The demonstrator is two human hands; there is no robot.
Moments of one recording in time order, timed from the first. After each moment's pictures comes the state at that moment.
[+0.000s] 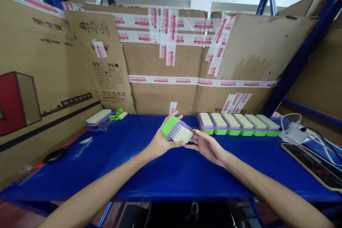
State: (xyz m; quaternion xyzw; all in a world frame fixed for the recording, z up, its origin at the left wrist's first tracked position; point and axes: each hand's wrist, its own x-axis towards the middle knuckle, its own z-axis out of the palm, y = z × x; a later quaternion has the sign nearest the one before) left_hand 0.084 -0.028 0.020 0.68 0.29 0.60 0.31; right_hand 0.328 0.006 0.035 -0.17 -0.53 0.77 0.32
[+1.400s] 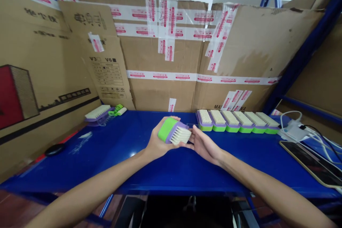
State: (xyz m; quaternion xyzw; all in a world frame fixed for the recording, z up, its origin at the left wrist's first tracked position) left_hand 0.094 -0.044 0.016 0.67 0.31 0.63 0.24; right_hand 0.323 0.003 0.024 -0.17 -0.52 0.78 0.30
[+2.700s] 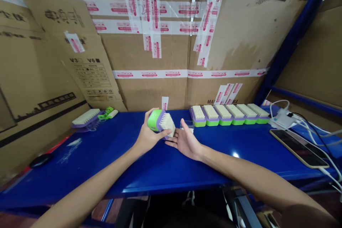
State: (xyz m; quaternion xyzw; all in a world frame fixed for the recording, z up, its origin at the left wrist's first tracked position) left_hand 0.066 -0.021 0.008 0.65 0.44 0.60 0.14; right_hand 0.280 -0.001 0.012 -0.17 -0.46 0.82 0.30
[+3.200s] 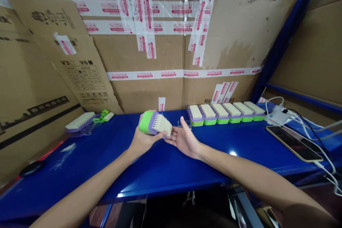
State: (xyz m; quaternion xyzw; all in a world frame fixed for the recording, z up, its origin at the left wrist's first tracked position) left_hand 0.066 -0.031 0.015 0.64 0.43 0.62 0.12; right_hand 0.283 0.004 0.015 -0.15 -0.48 0.80 0.32
